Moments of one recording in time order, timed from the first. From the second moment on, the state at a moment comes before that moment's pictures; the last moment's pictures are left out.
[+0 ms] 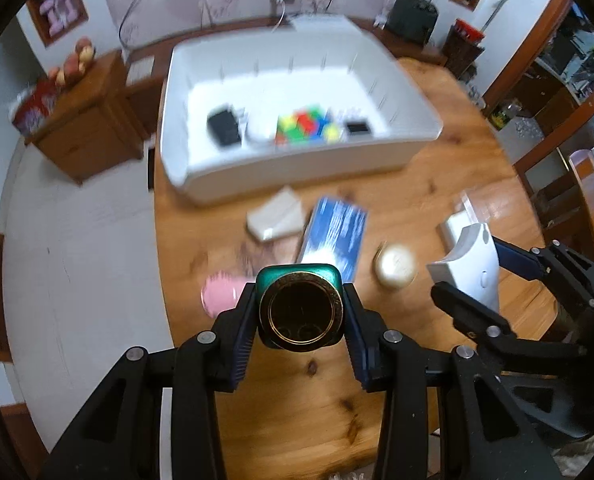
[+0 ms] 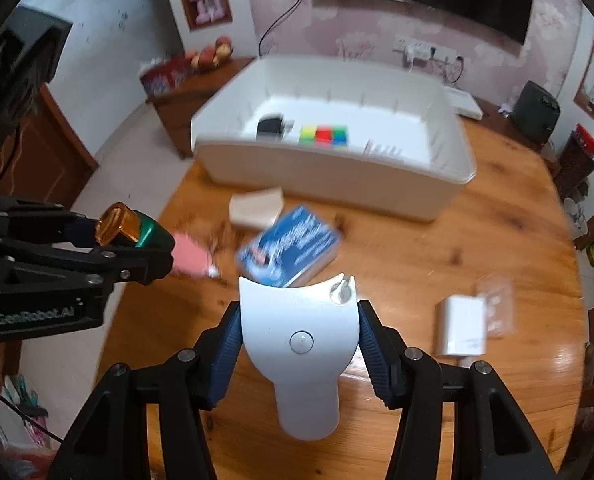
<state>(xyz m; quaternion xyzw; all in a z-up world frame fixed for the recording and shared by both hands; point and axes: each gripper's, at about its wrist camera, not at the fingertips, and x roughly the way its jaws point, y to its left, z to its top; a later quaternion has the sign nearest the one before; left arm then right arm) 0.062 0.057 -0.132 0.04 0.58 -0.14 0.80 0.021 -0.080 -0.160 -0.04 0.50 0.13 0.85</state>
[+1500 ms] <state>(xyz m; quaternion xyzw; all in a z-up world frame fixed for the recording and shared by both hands) 0.347 0.037 -0.220 0.11 0.61 -0.09 0.78 0.310 -0.070 -0.208 0.00 0.60 0.01 0.80</state>
